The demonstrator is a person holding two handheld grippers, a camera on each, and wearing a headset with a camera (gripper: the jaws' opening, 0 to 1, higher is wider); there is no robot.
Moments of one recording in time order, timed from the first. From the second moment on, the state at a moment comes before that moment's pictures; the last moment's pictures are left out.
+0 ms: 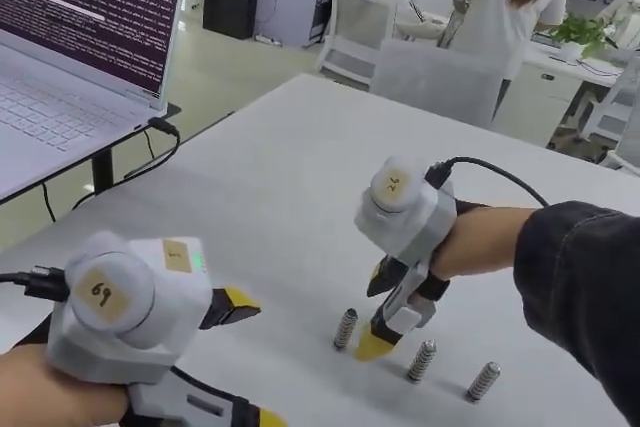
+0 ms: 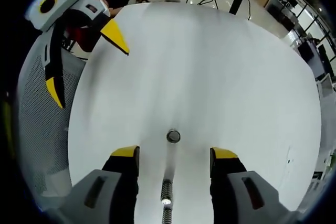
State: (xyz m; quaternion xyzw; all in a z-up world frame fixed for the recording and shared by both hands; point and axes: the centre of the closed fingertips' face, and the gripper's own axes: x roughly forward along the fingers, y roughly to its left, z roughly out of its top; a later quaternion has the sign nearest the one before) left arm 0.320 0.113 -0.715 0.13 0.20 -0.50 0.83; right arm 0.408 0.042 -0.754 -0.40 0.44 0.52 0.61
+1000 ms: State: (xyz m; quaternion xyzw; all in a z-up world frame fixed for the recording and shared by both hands) left arm 0.321 0.107 -0.702 0.13 0.19 -0.50 0.83; right arm 0.396 0.014 -0.688 -0.27 0.34 0.48 0.76
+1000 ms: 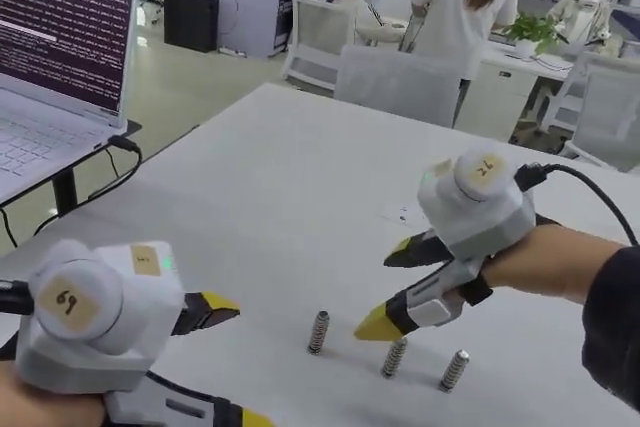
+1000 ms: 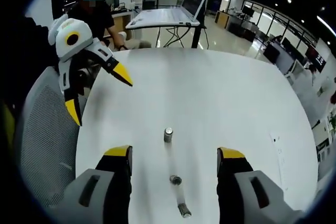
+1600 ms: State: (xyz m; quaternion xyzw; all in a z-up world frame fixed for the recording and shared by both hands) left arm 0.319 0.103 -0.693 0.13 0.19 -0.50 0.83; right arm 0.372 -0.022 -0.647 -0.20 0.27 0.43 0.84
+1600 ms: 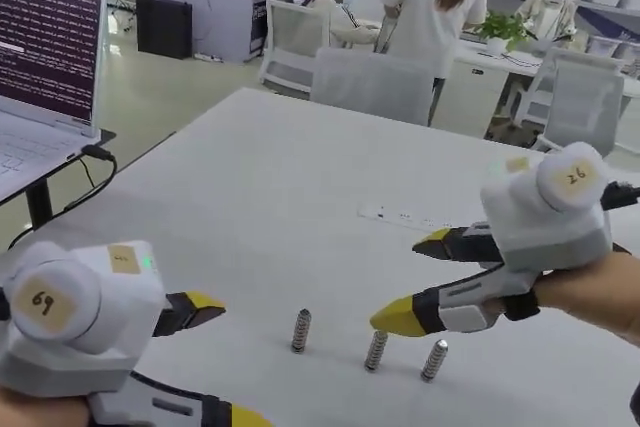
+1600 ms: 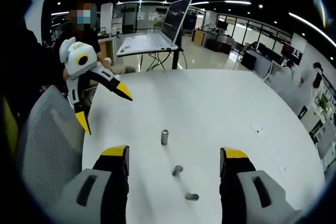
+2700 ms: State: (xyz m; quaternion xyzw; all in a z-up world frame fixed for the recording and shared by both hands) left arm 0.312 0.110 -0.679 0.10 0.18 -0.49 0.85; right arm 0.286 -0.104 -0.644 -0.08 0.22 0.31 0.92
